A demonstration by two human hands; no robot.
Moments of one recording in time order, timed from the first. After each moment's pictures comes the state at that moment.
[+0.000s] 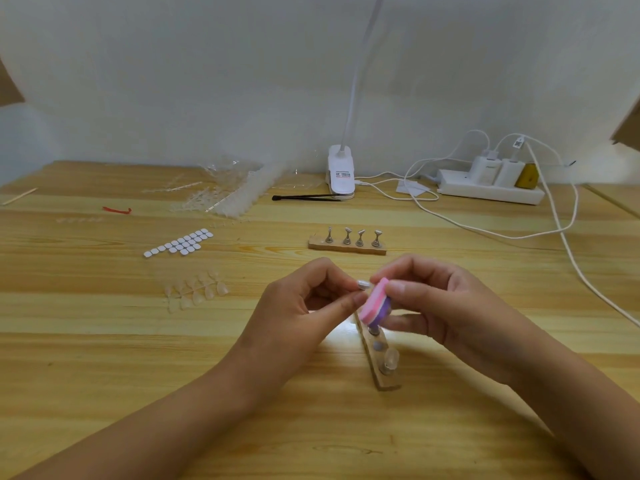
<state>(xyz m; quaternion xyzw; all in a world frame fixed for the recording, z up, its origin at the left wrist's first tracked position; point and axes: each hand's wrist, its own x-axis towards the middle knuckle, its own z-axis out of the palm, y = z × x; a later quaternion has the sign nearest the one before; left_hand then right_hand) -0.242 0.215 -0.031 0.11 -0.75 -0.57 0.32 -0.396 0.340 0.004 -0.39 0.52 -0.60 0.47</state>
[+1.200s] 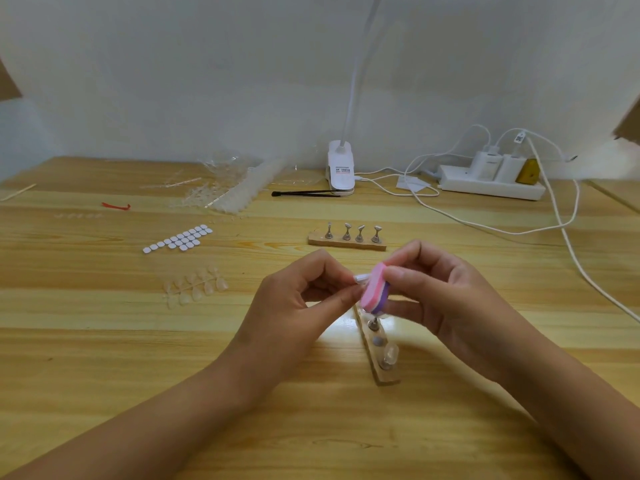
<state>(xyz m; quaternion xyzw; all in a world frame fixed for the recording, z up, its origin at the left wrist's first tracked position) -0.242 0.212 -0.033 0.10 -0.75 -0.55 0.35 -0.392 0.338 -0.001 -0.39 0.51 -0.64 0.42</state>
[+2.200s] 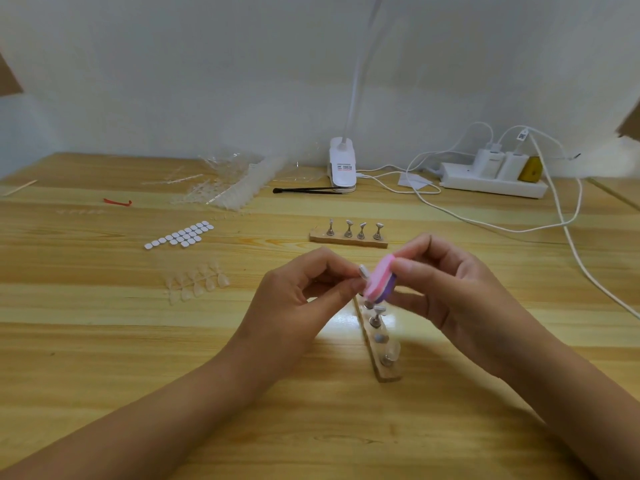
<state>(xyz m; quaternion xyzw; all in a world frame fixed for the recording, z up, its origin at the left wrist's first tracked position) -0.242 0.213 -0.032 0.08 -0.74 -0.57 0.35 -0.391 0.340 0.002 -0.40 0.51 -0.64 0.41</state>
